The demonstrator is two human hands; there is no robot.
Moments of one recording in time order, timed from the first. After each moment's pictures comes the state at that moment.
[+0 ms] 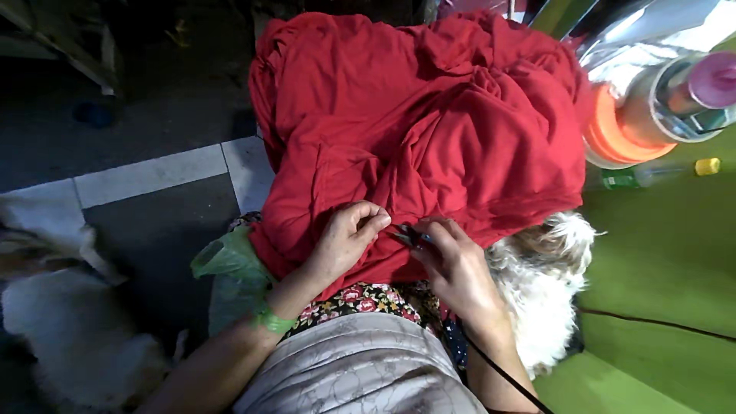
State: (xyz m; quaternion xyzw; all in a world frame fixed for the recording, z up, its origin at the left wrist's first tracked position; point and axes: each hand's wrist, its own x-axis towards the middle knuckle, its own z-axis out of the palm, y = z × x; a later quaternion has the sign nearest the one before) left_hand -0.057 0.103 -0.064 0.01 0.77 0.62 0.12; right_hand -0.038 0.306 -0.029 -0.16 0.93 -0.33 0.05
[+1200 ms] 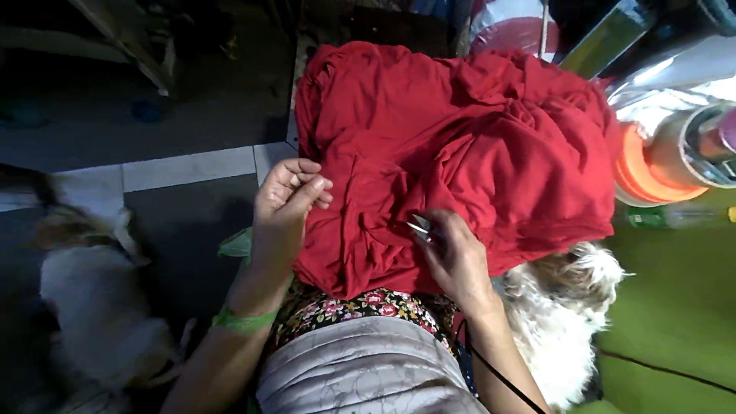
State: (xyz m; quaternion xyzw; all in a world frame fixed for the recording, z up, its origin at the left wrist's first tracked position) left_hand -0.056 0.019 -0.048 -0.07 0.67 0.73 -0.12; right_hand -0.062 0.279 -0.042 -0.20 0.92 -0.34 0.00
